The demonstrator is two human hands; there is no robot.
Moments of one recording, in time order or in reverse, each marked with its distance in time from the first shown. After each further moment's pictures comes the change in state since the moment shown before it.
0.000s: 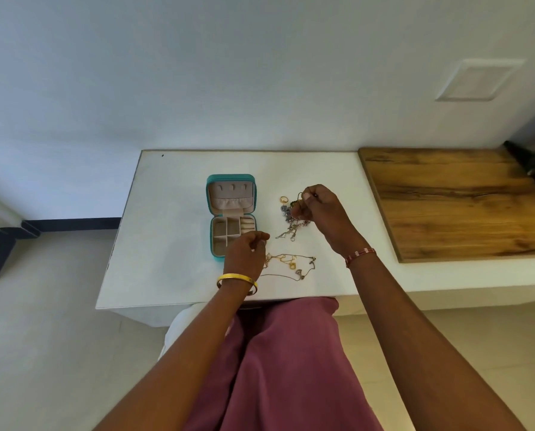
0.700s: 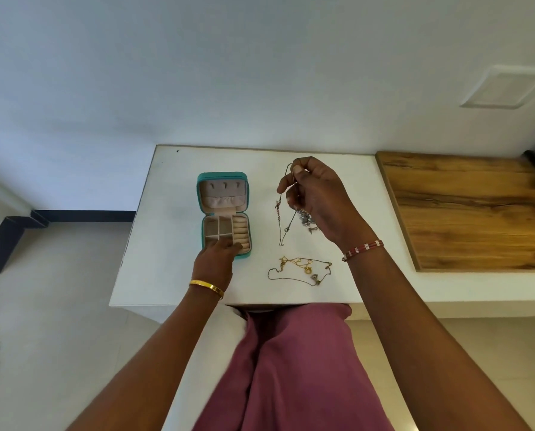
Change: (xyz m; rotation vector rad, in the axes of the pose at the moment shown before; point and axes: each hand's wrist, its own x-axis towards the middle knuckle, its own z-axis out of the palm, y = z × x) left_hand 0.029 -0.077 -0.050 0.840 -0.079 0.279; right_hand -0.004 -0.061 0.046 0.220 -0.152 -0.072
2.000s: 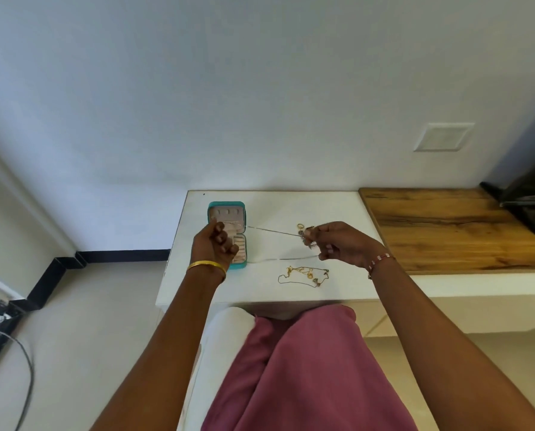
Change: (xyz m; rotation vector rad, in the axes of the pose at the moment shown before) left_hand -0.071 0.019 -0.134 -2.082 0.130 -0.426; right_hand -0.087 0.001 -0.038 -0.228 -0.185 0.232
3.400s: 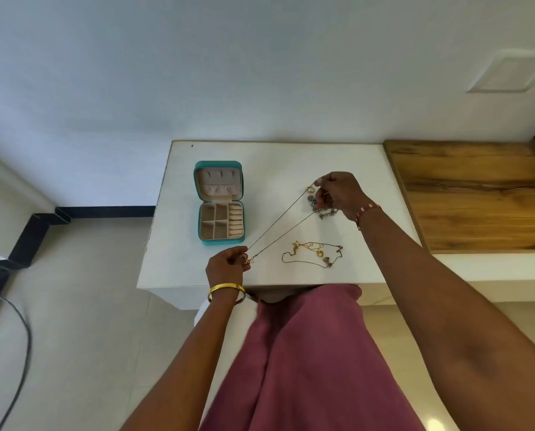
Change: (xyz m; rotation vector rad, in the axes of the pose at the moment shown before) left_hand 0.054 -0.103 -0.053 0.934 0.360 0.123; right_hand 0.133 0.030 -0.022 0.091 0.368 0.095
